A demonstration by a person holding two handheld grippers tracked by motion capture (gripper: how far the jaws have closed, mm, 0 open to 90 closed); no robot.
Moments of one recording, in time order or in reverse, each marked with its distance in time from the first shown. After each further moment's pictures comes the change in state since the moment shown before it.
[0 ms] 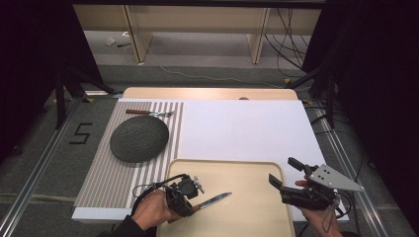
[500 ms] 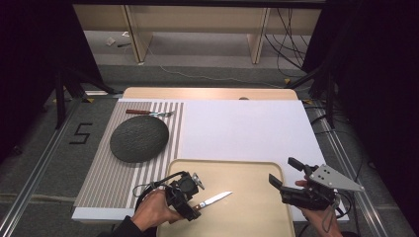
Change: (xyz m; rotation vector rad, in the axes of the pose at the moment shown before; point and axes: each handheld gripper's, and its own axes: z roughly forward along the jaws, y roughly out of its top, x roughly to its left) left arm -0.001 0.002 -0.009 -0.112 -0.020 -0.026; right arm 0.000 0.000 0.000 0.000 0.000 0.001
